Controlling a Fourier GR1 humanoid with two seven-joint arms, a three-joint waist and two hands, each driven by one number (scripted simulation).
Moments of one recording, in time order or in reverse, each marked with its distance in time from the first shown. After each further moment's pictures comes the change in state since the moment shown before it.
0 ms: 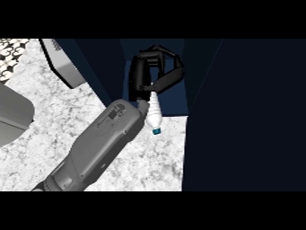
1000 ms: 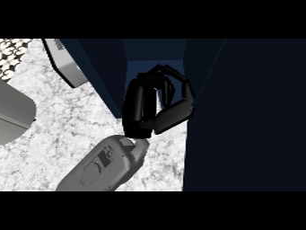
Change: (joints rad) left arm 0.242 0.001 -0.110 -0.537 -0.087 0.045 0.160; right arm 0.005 0.002 0.101 -0.015 0.057 -0.067 -0.015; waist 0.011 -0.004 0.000
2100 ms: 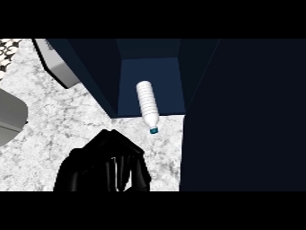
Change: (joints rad) left arm 0.364 0.235 -0.236 -0.649 -0.279 0.282 0.320; right arm 0.041 -0.016 0.084 0.002 0.035 -0.008 -0.091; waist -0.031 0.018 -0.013
